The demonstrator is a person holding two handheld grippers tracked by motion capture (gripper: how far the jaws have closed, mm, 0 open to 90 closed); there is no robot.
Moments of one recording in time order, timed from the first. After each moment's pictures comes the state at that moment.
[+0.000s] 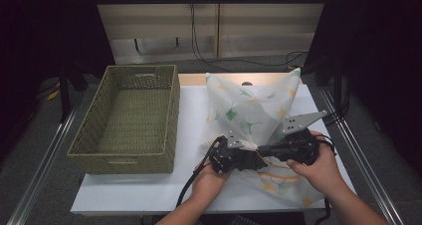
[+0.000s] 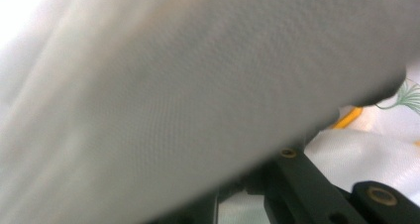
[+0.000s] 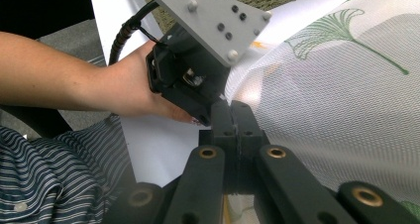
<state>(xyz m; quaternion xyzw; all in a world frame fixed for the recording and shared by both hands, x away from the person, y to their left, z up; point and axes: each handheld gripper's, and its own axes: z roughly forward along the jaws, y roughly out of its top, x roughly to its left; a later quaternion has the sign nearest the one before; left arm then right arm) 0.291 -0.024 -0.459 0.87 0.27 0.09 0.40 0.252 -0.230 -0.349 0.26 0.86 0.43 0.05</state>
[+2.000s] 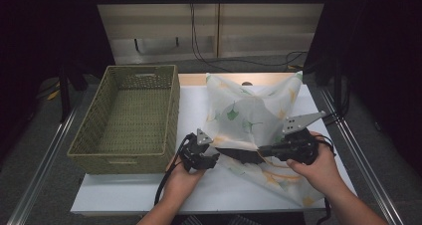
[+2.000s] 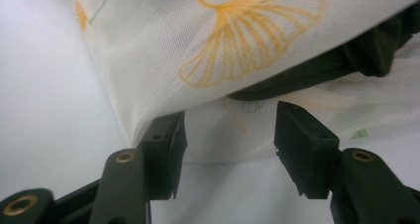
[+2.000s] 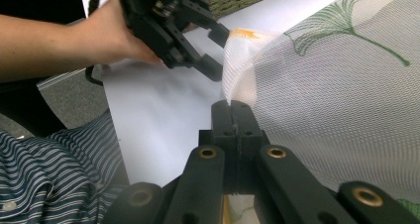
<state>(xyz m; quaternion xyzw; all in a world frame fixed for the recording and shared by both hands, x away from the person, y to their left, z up) 0.306 0.052 -0.458 0.86 0.33 0.12 0.36 0.257 -0.234 -0.358 0.27 0.86 0.42 0.05</state>
